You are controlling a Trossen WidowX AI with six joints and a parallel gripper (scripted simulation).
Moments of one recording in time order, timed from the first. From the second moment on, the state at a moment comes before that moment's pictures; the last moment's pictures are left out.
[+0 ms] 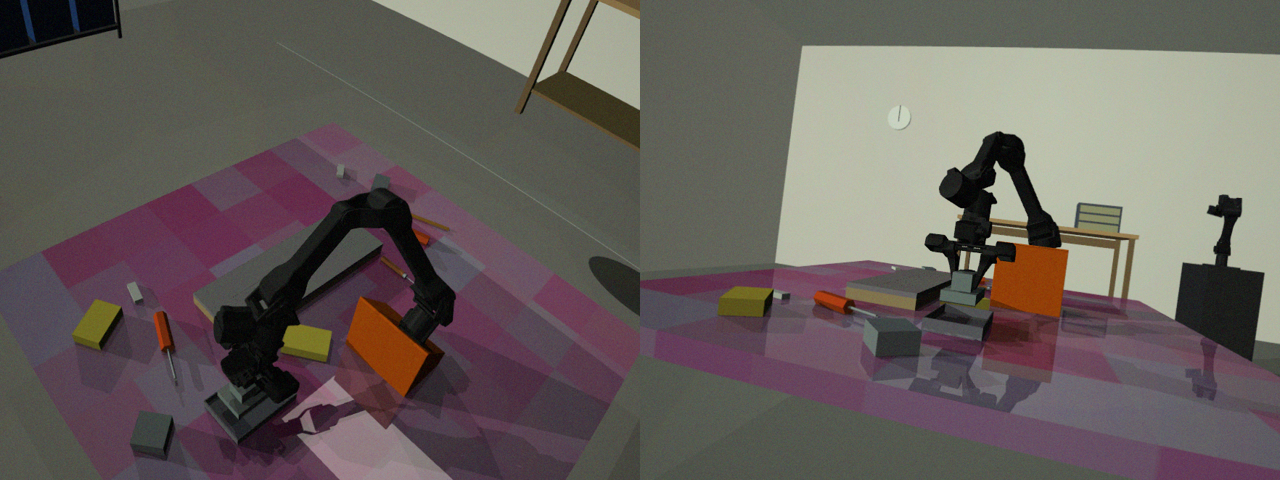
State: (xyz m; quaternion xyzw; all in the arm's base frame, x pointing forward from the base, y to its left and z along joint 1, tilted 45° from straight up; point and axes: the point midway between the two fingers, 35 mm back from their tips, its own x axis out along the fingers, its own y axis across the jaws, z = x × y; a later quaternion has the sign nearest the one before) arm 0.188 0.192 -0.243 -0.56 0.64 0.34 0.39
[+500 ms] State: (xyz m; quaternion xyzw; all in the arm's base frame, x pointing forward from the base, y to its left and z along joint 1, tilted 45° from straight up) arm 0.184 0.166 -0.267 -0.57 0.64 0.34 0.39
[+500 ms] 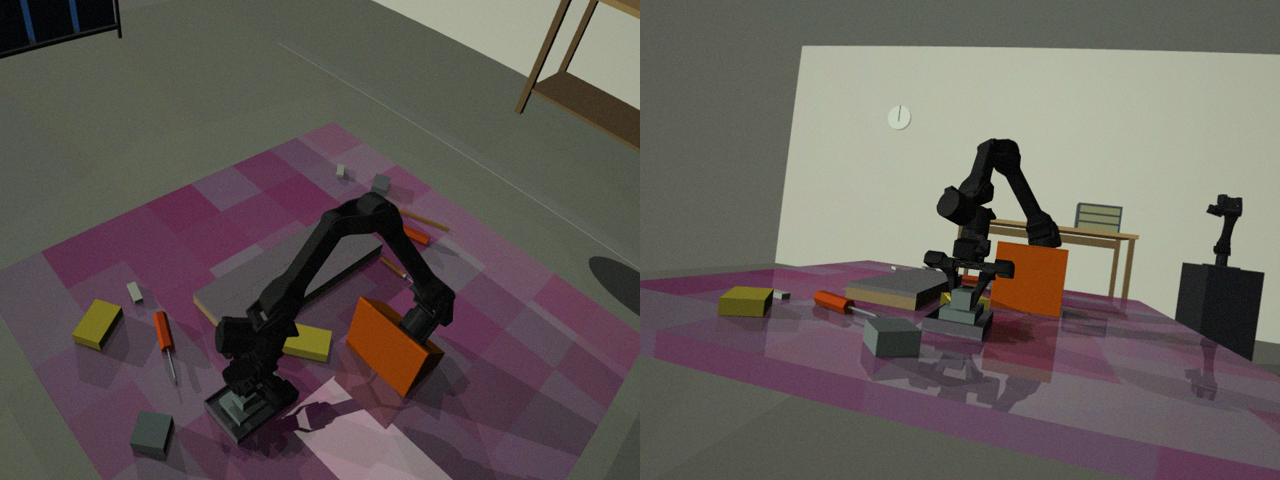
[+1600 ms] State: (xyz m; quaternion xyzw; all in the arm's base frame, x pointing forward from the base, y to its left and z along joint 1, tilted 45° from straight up) arm 0.186 0.195 -0.234 -0.57 0.65 0.33 0.38
